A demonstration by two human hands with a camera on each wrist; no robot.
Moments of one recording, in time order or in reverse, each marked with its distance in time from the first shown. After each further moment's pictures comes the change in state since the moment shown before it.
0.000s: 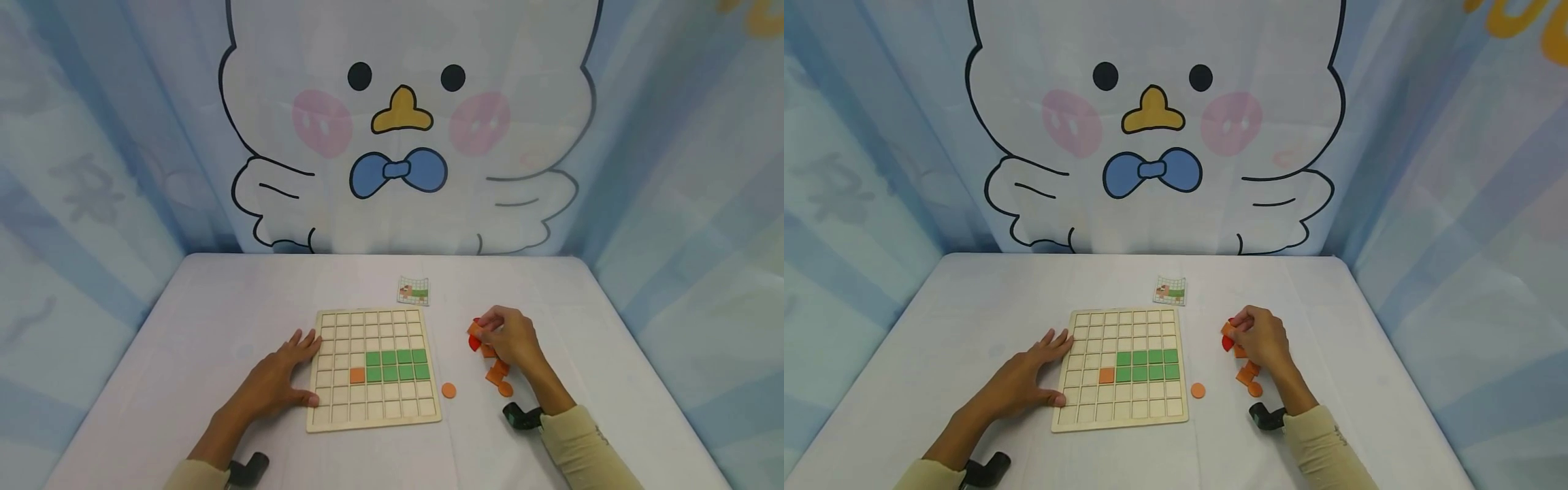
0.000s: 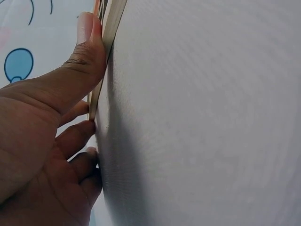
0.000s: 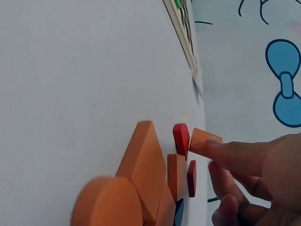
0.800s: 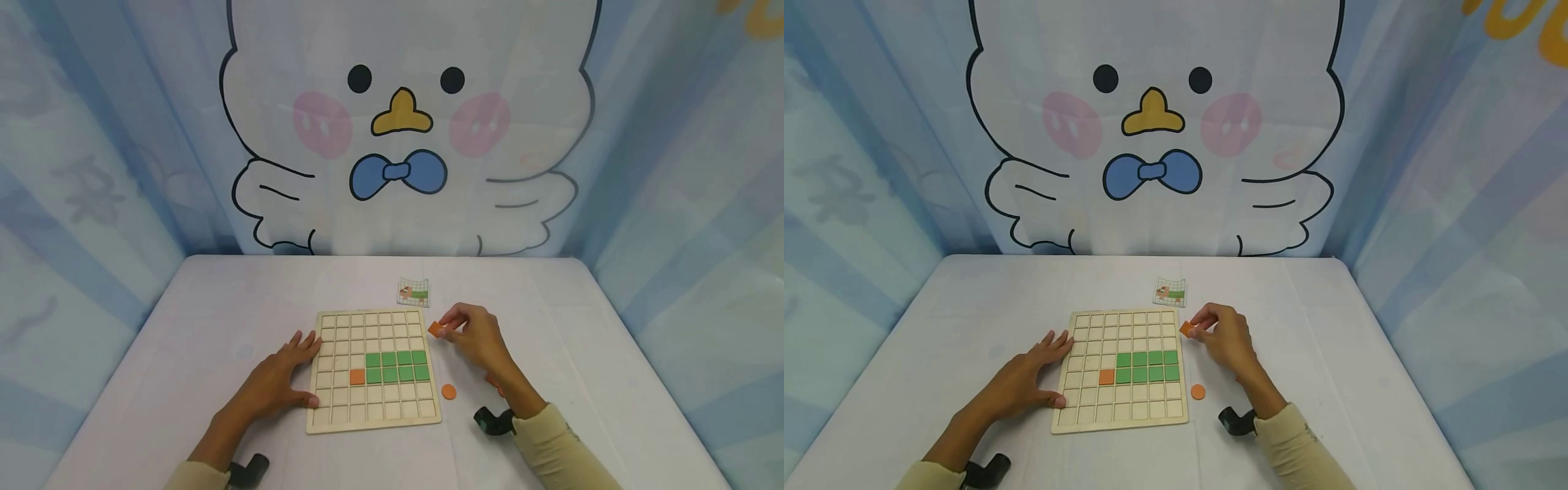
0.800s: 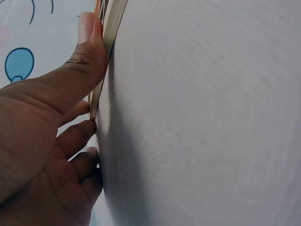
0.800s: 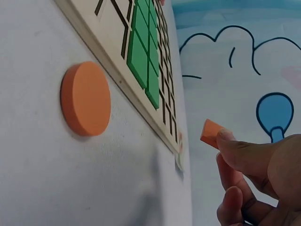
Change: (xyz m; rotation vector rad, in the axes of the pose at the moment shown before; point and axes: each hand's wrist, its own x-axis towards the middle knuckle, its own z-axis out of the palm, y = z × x) left_hand 0.000 0.000 0.000 0.012 -0.003 -0.006; right_hand -0.010 -0.056 0.029 0.081 0.008 -0.163
